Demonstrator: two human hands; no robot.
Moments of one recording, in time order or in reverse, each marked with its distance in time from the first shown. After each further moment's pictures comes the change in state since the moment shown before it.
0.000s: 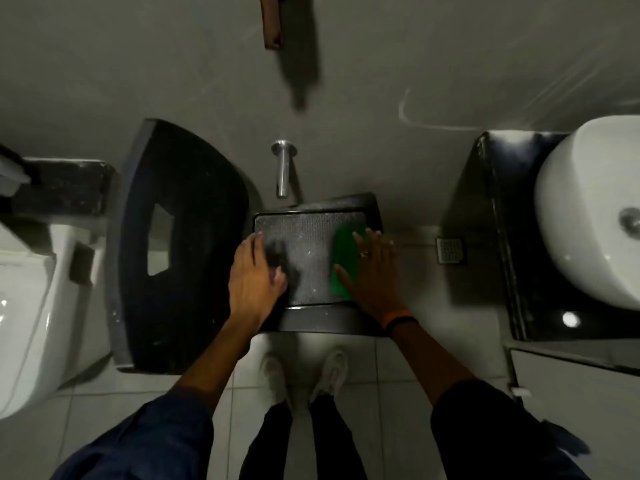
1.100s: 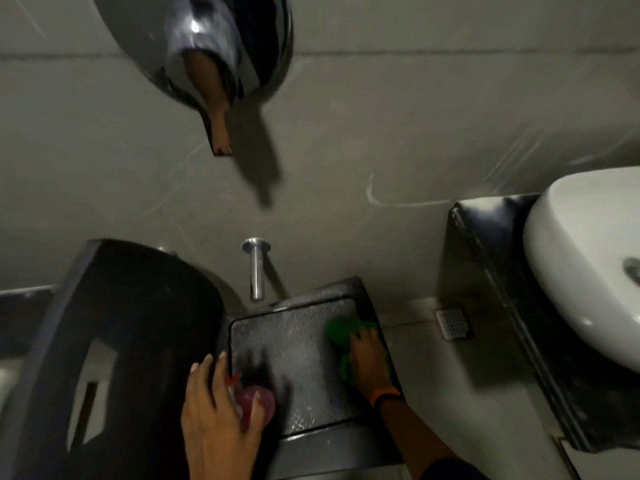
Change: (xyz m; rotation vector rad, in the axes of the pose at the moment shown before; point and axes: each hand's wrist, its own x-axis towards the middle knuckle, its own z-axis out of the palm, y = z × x) left_hand 0.007 -0.008 0.018 0.034 0.297 0.045; right_hand 0.082 0.047 0.088 0.078 -0.067 0.142
